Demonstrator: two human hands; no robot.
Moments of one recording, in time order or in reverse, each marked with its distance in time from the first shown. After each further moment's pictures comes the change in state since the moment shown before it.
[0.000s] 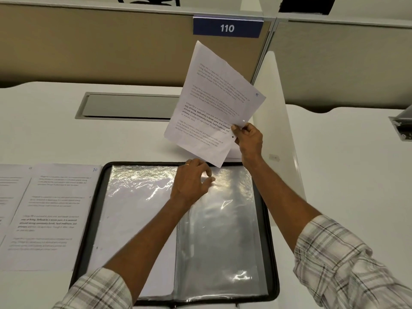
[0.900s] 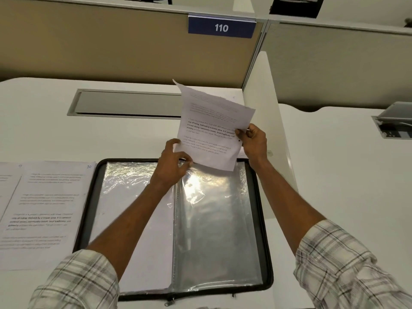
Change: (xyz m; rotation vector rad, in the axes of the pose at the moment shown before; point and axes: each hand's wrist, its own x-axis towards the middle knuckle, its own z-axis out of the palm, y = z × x) left_hand 0.016 -0.044 -0.029 -0.225 -0.049 -0.134; right_hand -0.016 -0.009 -0.037 -0.281 -0.023 -0.149
